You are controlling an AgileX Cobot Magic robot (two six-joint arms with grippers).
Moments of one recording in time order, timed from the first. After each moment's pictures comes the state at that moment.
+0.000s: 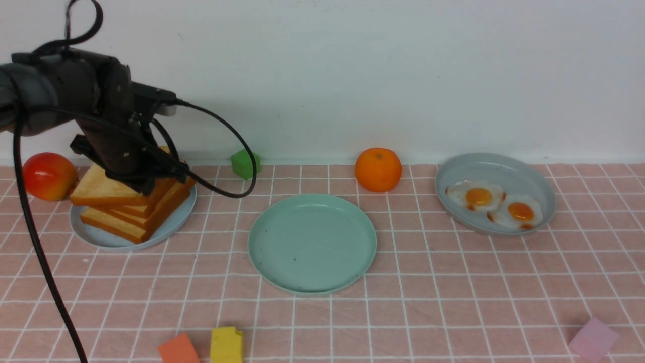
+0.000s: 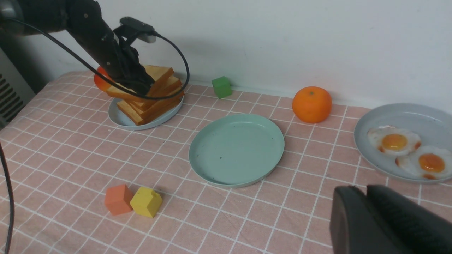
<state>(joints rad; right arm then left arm) 0.14 0.42 -0.86 0.47 0.89 -0.26 -0.10 2.00 -1.60 0.16 0.78 0.04</state>
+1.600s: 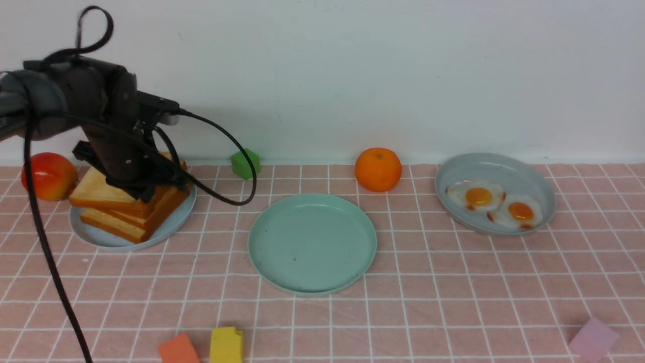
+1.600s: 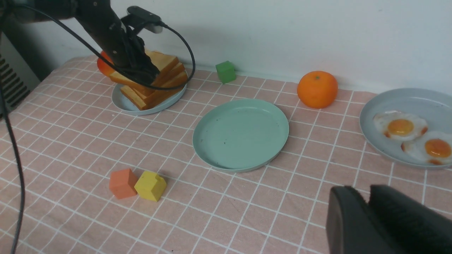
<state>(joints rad) 0.14 0.42 -0.86 0.47 0.94 -0.26 -0.10 2.03 -1.61 0.18 0.81 0.04</state>
